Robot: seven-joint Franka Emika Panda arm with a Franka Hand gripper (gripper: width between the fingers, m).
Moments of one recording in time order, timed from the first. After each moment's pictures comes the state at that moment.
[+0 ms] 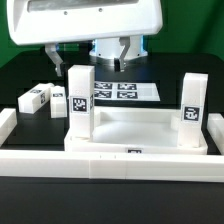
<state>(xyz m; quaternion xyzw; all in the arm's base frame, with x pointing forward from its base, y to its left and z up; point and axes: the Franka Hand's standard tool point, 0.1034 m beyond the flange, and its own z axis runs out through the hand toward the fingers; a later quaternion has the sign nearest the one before) 0.598 -0.078 0.123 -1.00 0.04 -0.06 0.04</state>
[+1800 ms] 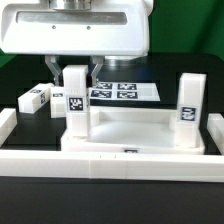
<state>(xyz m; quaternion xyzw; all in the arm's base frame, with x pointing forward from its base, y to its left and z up) 0.603 -0.093 0.109 -1.00 0.05 -0.03 0.00</state>
